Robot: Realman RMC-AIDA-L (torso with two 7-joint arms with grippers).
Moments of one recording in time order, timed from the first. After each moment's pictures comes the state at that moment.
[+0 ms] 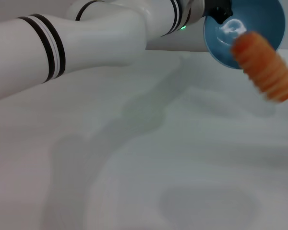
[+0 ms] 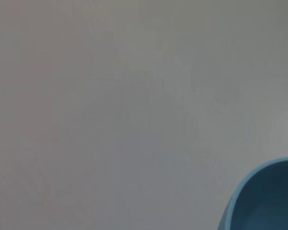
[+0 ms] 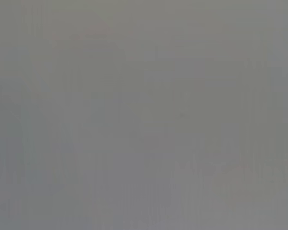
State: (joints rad) left arm -1.05 -2.08 2.06 0.62 2.11 0.02 -2.39; right arm 0.38 2.08 -0.59 -0.20 -0.79 -1.07 0.42
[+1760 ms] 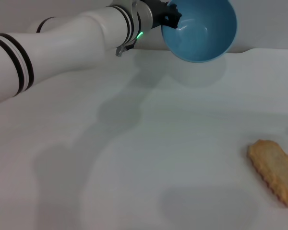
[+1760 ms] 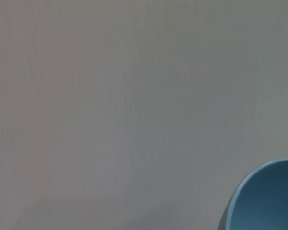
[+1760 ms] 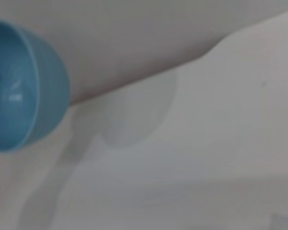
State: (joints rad) left arm -0.94 -2.07 1.91 0.57 2.10 0.06 -2.66; right arm 0.51 1.94 -0.46 -0.75 -2.40 -1.45 2.25
